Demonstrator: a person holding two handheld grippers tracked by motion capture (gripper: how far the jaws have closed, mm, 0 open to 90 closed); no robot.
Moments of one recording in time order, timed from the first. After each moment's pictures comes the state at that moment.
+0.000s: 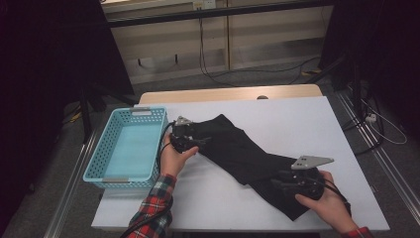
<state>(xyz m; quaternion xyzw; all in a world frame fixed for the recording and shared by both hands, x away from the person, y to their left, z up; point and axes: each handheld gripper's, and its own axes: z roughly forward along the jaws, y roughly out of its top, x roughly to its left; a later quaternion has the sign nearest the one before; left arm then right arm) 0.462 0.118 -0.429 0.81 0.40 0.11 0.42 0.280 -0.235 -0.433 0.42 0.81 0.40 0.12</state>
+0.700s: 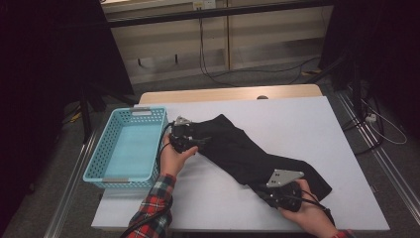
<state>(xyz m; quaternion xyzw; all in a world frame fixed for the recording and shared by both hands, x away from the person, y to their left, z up) 0.464 0.120 -0.432 0.80 0.40 0.11 0.42 0.269 -0.186 -0.451 0.32 0.86 0.36 0.15</state>
